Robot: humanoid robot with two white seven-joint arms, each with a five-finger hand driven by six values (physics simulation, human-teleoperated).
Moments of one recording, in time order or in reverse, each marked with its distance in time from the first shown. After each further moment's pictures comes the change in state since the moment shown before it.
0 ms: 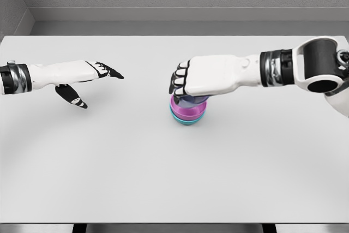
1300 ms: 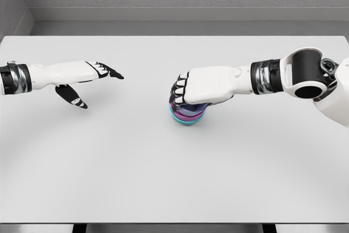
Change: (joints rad) left arm 0.002 0.001 0.000 -0.001 0.000 0.000 0.000; right arm 0.015 0.025 0.054 0.071 0.025 0.001 0.000
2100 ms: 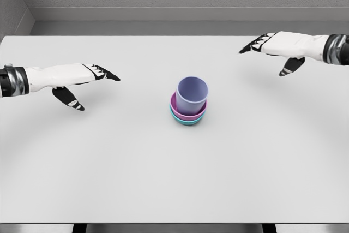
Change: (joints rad) left arm 0.020 0.007 0.005 0.020 0.001 0.000 0.000; right arm 0.052 -0.051 -0.263 0.526 -0.004 0.000 0.000
